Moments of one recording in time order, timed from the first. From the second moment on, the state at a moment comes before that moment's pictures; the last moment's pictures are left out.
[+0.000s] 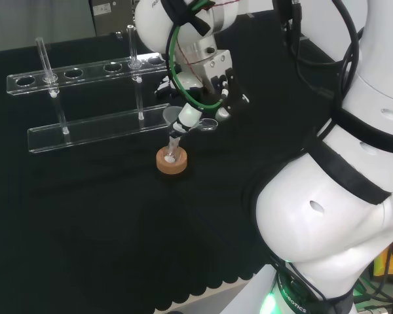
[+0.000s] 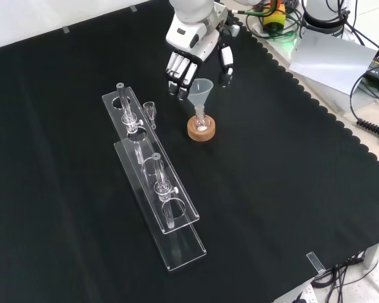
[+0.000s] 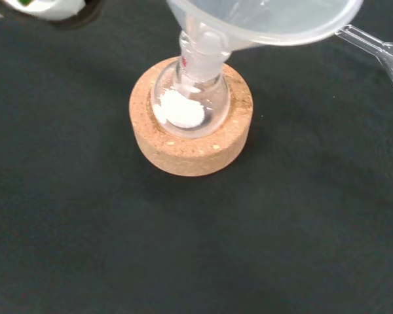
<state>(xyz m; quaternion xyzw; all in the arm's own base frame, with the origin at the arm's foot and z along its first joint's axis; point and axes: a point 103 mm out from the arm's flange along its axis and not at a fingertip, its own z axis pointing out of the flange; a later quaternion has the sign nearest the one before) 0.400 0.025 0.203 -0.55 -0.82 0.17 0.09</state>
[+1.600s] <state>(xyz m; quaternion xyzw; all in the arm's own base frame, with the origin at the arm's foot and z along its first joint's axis) 0.398 0.019 0.172 -0.56 -0.80 0.18 0.10</state>
